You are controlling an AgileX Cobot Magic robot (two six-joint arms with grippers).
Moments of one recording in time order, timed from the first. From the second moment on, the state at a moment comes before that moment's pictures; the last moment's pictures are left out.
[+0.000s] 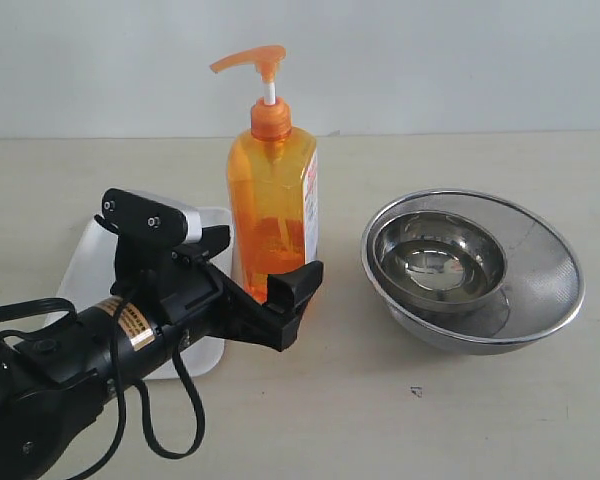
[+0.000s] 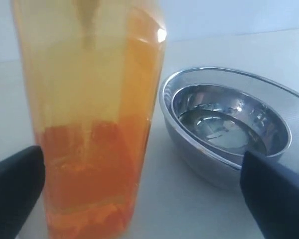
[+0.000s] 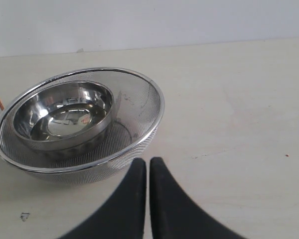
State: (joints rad) left arm -0.79 1.77 -0.49 -0.20 -0.95 -0.05; right arm 0.09 0.00 0.00 0.03 0.35 0.04
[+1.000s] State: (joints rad) left arm -0.79 1.89 -0.59 -0.22 -1.00 0.01; right arm 0.09 0.00 0.00 0.03 0.35 0.04
